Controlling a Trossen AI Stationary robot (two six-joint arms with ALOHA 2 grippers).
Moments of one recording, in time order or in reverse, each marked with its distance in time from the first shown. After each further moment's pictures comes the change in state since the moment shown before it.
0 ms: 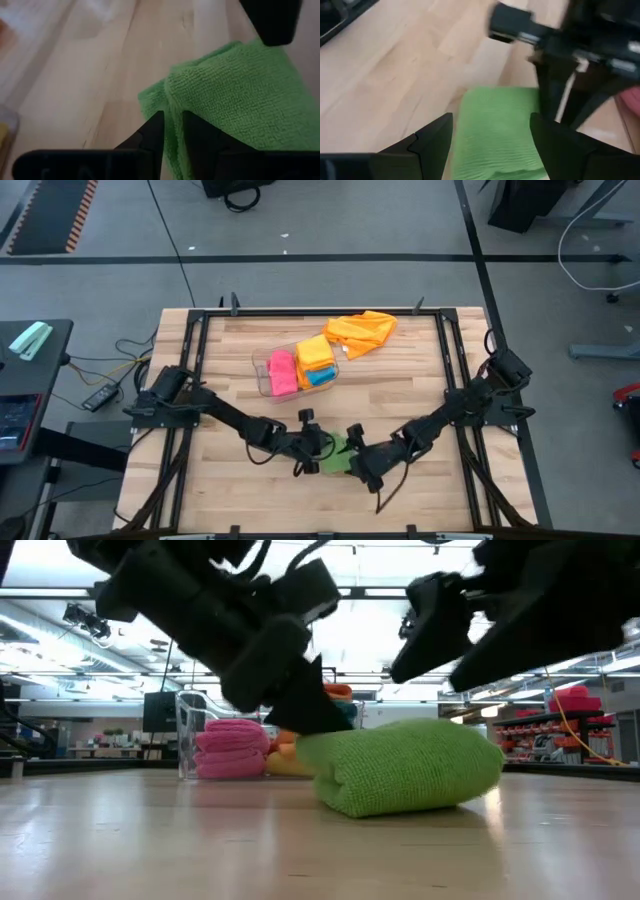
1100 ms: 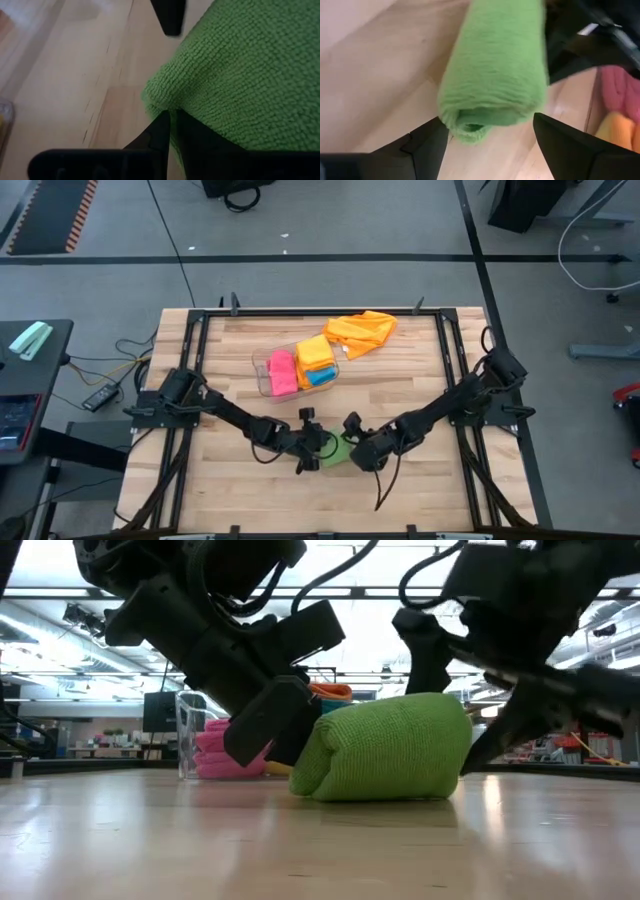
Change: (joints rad) left arm 0.019 0.060 0.000 -0.002 -0.001 0.030; right arm -0.077 0.021 -0.001 -0.213 0.052 -0.376
